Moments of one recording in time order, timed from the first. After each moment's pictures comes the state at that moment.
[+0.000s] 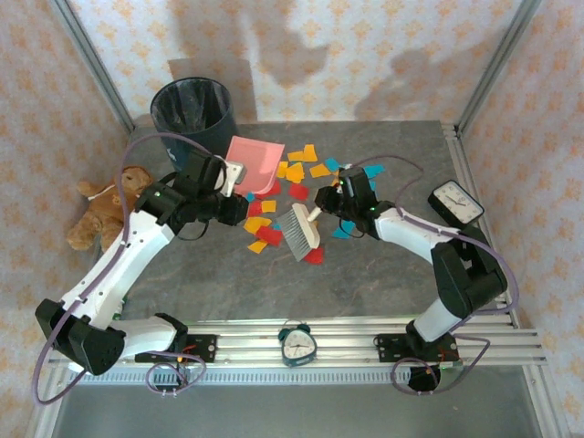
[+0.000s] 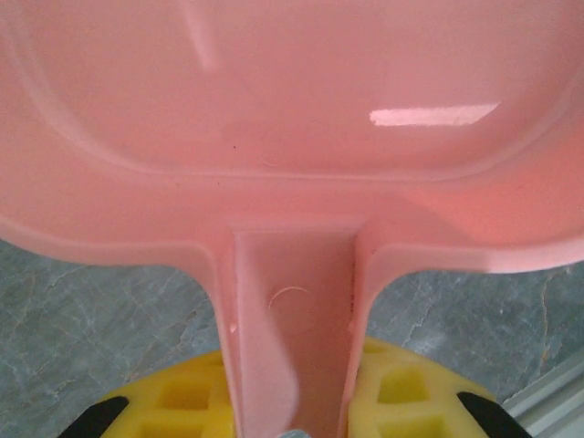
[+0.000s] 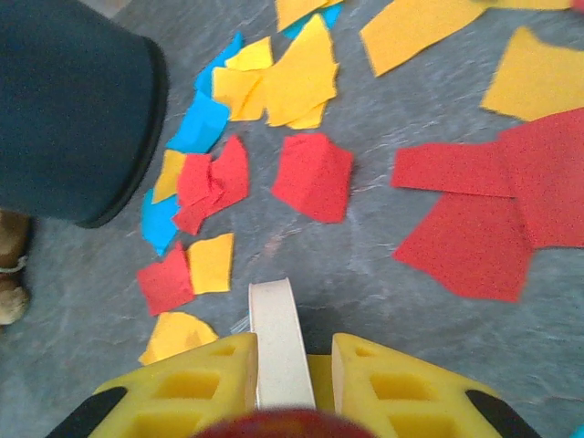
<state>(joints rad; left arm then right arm) -0.42 1.24 1.31 -1.00 0.13 -0.17 0.50 1.57 0.94 -0.03 -0.09 0.74</state>
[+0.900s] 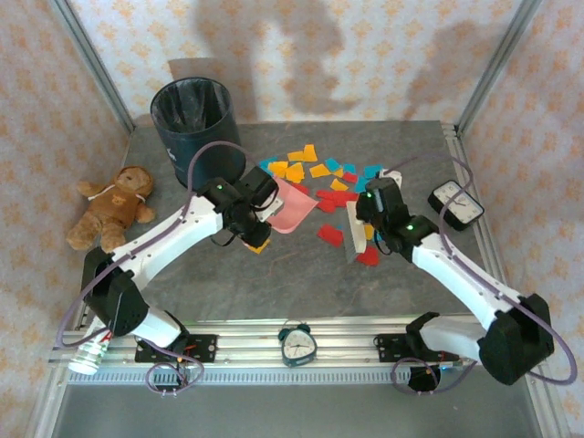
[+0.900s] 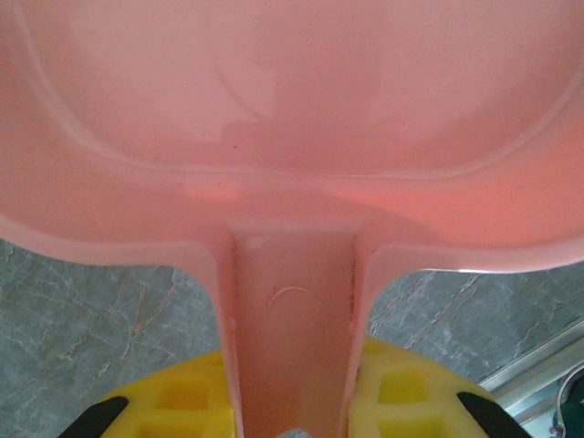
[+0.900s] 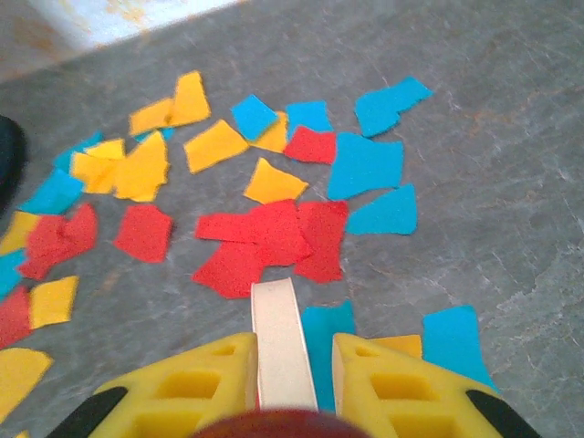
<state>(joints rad) -0.64 1.51 1.35 -1.16 -0.03 -0.04 0.50 1.12 0.86 -0.39 0.31 0.56</state>
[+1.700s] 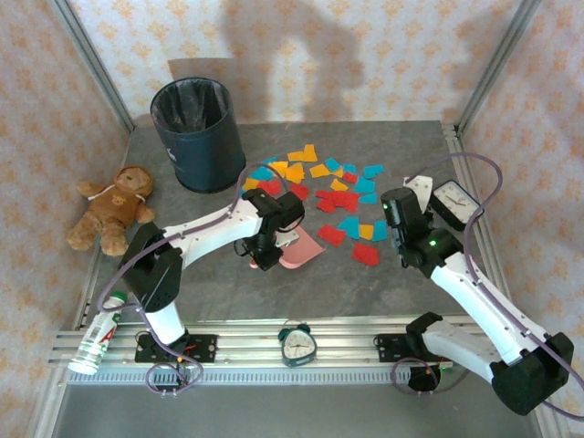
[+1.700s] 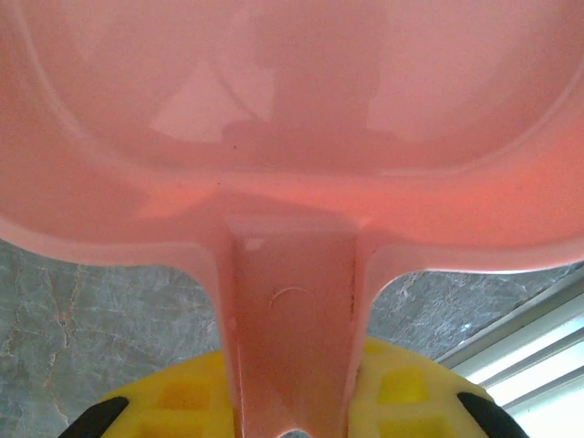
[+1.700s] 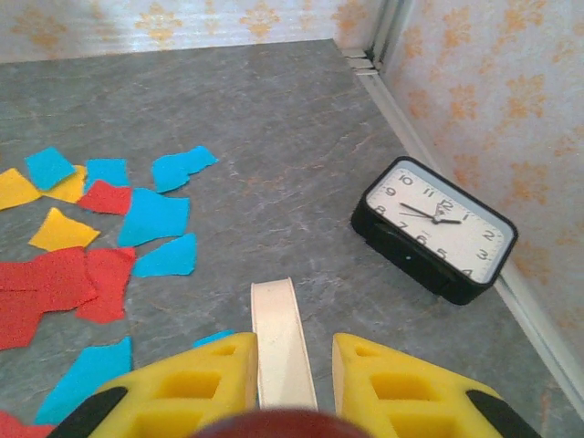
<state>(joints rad) -0.76 1.75 1.37 -1.27 -0.03 0.04 0.49 0.96 0.86 -0.63 0.73 0.40</state>
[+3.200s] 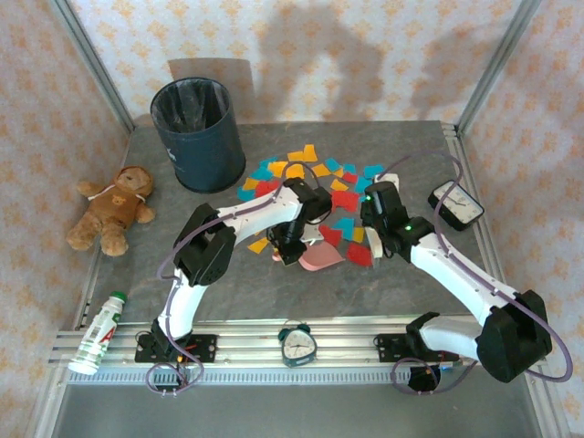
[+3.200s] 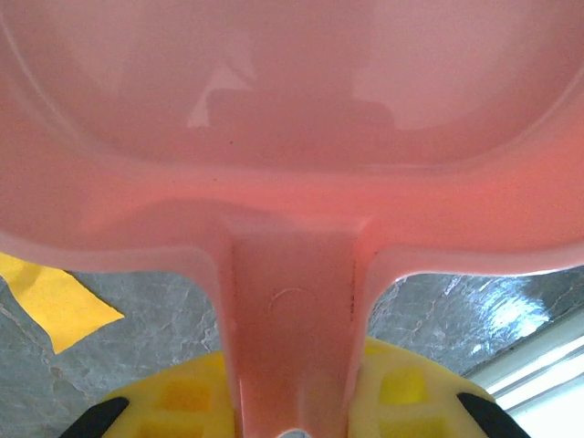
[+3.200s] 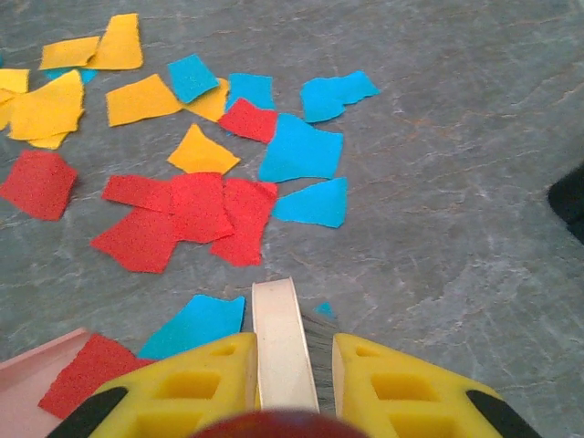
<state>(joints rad) -0.78 2.13 1.76 -1.43 0.03 0.20 0.48 1.17 0.83 -0.41 0.37 0.35</state>
